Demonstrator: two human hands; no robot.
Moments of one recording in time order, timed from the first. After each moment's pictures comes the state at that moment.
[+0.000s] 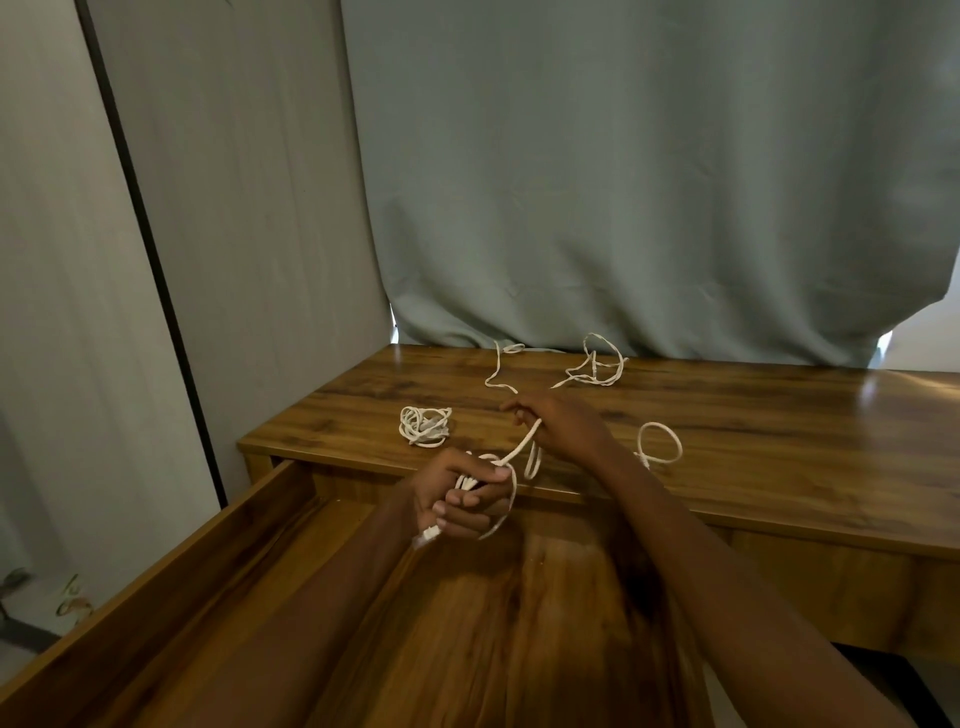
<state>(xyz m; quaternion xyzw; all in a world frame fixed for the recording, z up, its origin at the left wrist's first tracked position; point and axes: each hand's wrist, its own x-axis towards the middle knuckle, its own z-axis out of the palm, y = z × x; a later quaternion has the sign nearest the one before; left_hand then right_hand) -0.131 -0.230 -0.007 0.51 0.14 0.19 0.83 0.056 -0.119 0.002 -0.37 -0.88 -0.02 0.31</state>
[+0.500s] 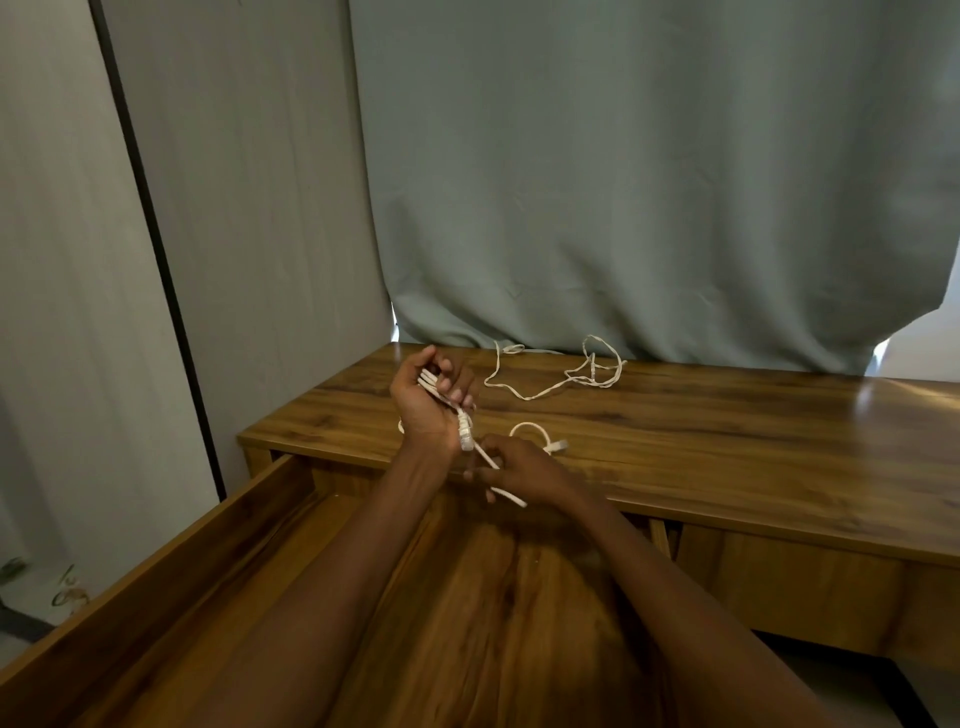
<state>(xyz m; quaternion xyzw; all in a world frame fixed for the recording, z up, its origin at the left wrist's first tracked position) -0.113 -0.209 0.046 0.32 0.07 0.76 0.56 0.022 -0.162 -0.031 -0.35 -0.86 0.29 0.24</state>
